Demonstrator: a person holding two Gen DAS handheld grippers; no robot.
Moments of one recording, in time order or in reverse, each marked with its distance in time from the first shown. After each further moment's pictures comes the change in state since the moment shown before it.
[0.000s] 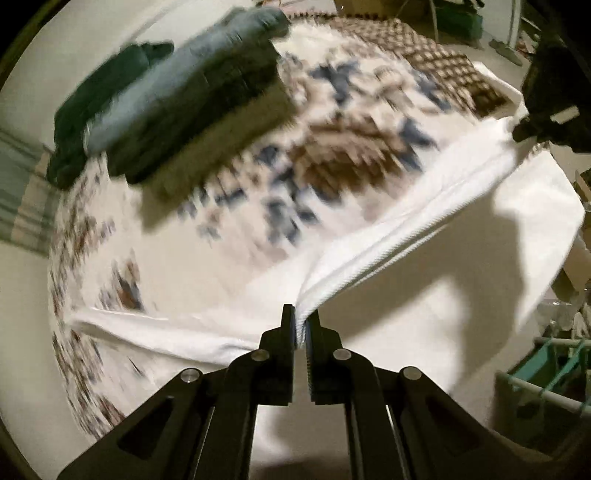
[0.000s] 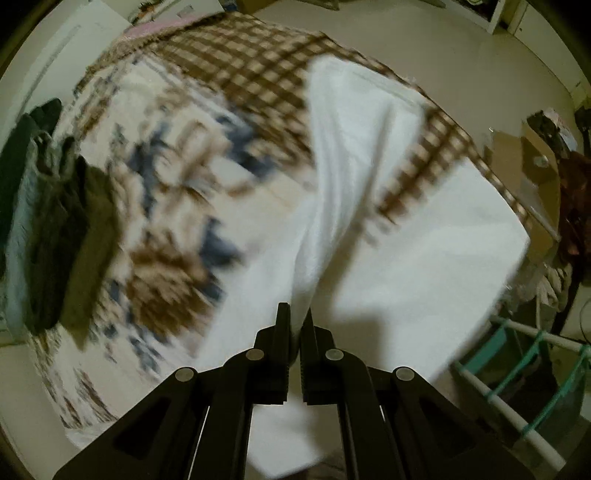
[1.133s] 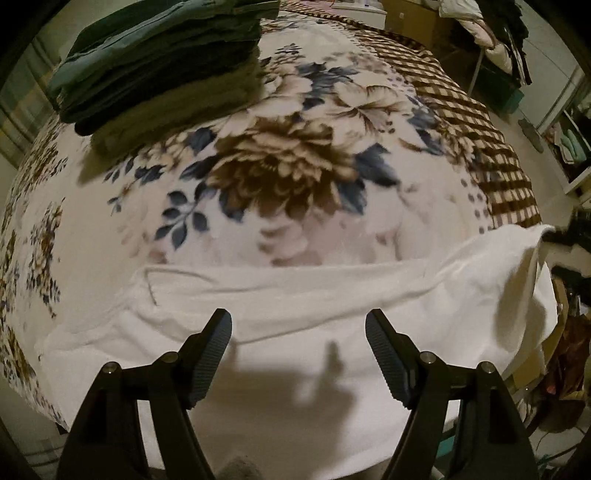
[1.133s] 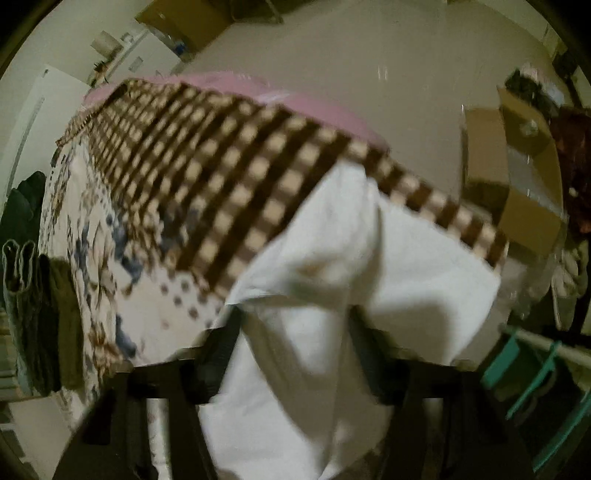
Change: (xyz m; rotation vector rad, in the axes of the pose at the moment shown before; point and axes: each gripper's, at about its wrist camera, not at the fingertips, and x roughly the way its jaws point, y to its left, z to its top) left arm 0.054 -0.067 0.061 -0.326 -0.050 -0.158; right arm 0.017 -0.181 0.080 0.164 -0.126 0.061
